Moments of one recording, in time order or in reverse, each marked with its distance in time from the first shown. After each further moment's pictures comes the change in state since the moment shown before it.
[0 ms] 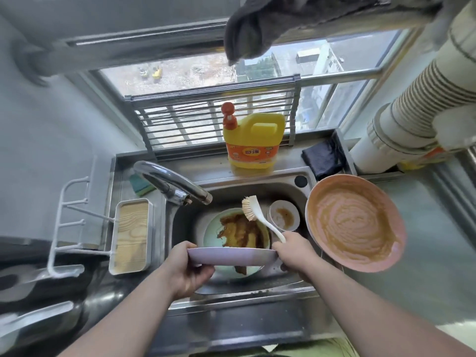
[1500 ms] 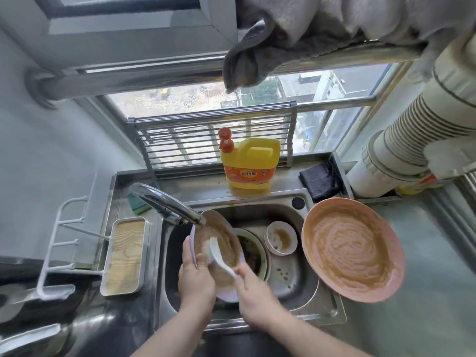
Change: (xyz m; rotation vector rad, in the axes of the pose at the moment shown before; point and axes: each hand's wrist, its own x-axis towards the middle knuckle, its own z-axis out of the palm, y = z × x) left_hand 0.019 -0.044 0.047 0.614 0.509 0.887; right_hand -0.039 -0.017 0.064 -0.116 -0.204 -0.316
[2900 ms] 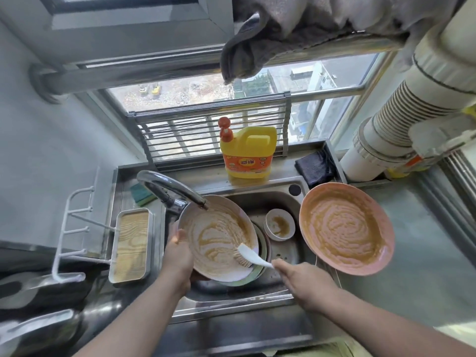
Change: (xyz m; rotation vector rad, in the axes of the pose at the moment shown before) left_hand 0.029 0.014 -0.048 -0.467 -0.199 -0.163; right_hand -0.055 0.050 -0.074 -0.634 -0.044 -0.052
